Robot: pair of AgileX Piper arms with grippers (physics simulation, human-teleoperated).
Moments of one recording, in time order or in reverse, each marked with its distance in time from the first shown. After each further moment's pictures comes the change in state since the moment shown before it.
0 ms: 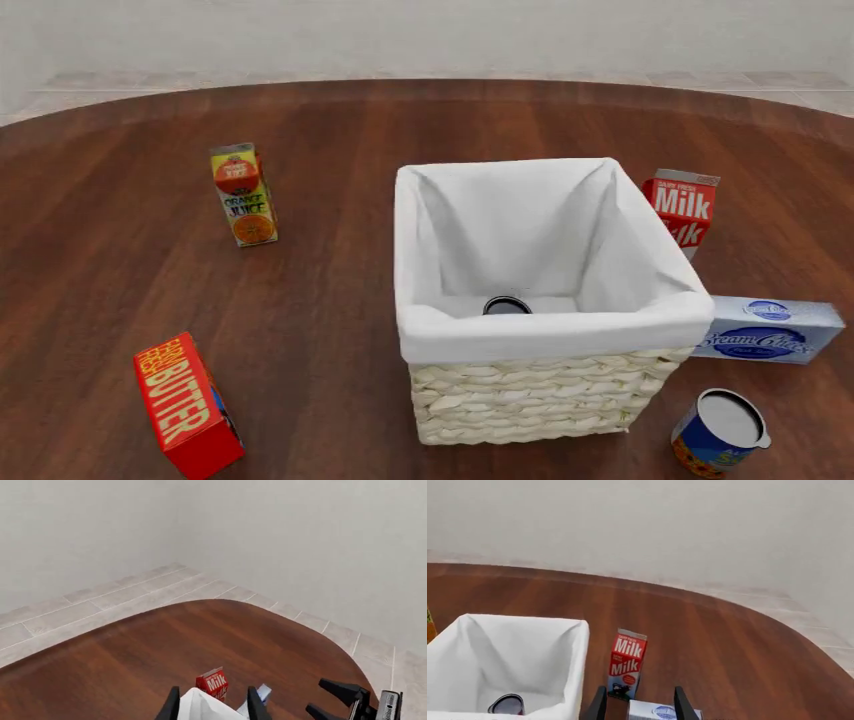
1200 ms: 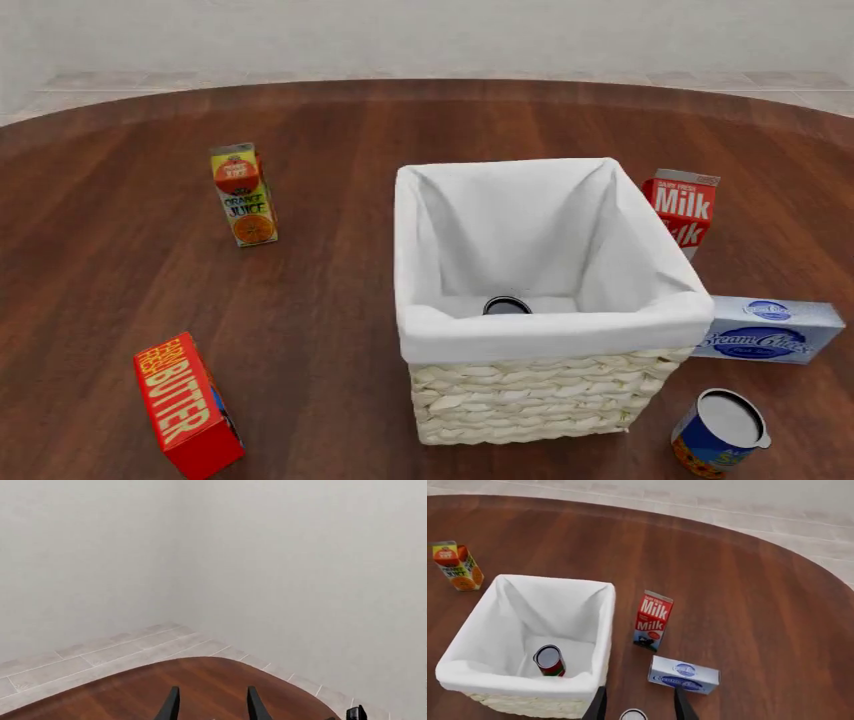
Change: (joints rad) left arm 0.020 -0.140 0.019 -0.141 -0.048; right arm 0.107 0.265 -0.415 0.516 0.051
